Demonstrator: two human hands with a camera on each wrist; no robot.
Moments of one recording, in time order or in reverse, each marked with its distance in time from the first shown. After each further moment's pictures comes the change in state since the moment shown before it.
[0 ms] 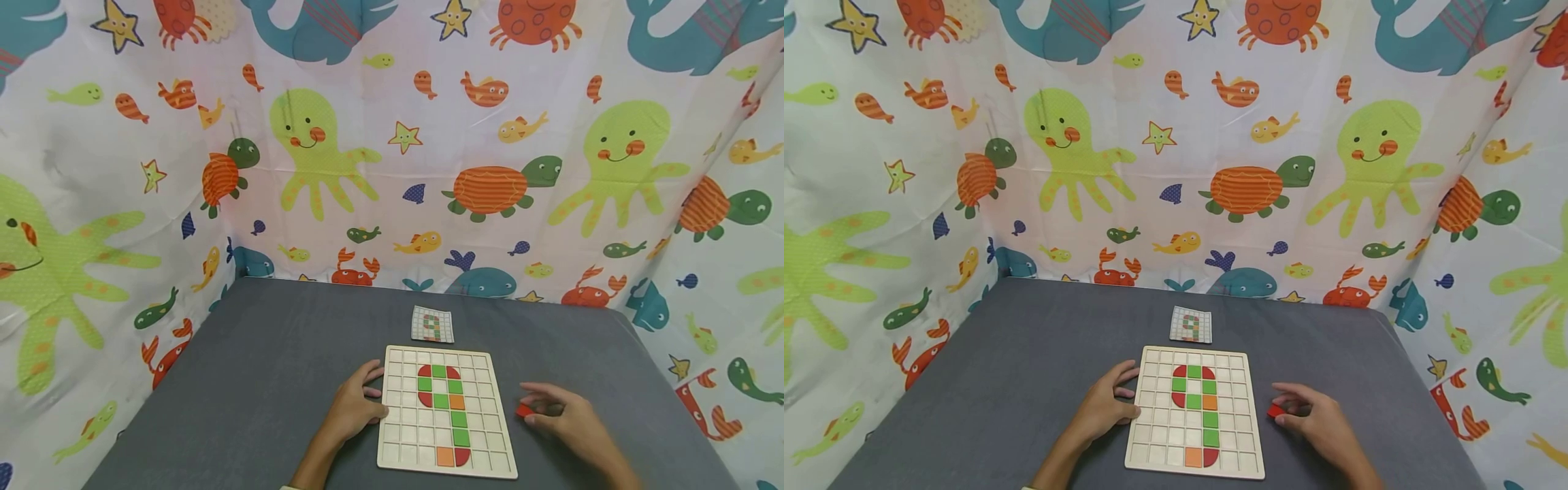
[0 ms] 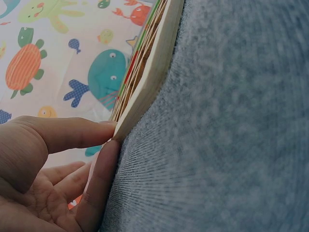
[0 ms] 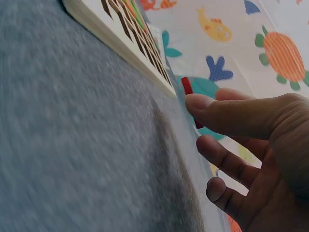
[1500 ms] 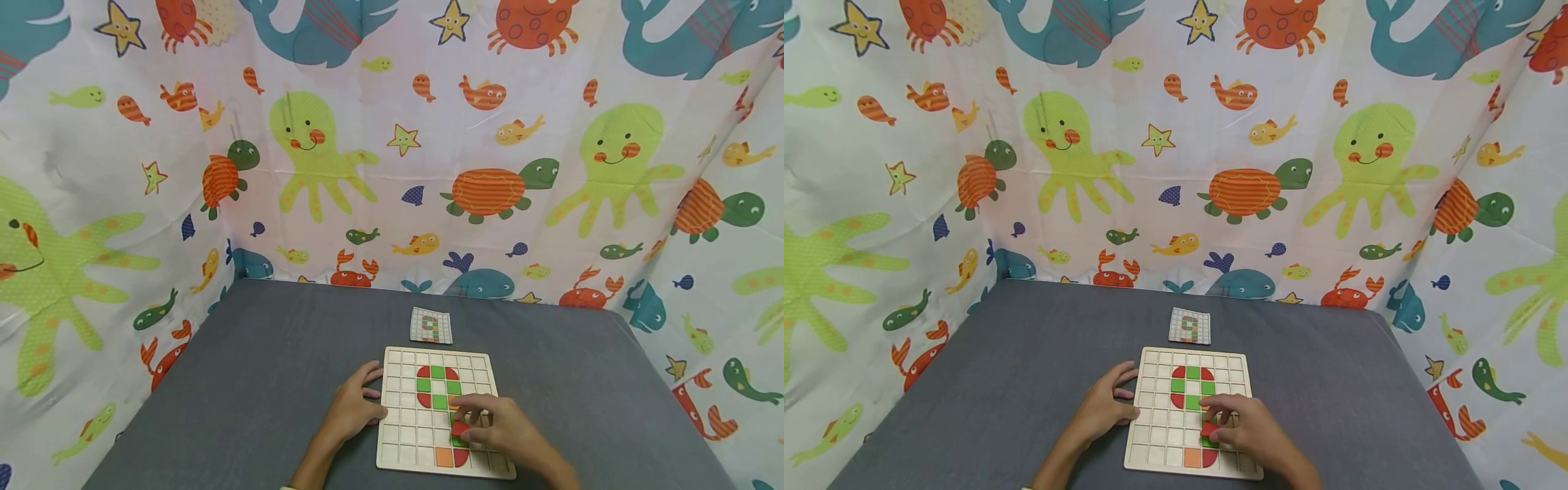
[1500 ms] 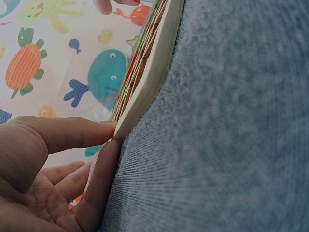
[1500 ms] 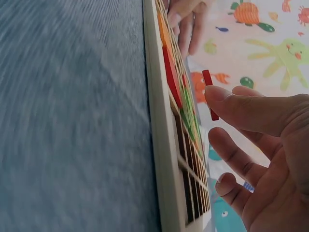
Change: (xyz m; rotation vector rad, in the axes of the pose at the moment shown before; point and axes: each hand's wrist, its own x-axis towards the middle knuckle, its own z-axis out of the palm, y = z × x) left_hand 0.000 0.001 0.000 0.018 0.006 -0.022; right_hand 0.006 -0.064 0.062 0.099 -0.290 -0.348
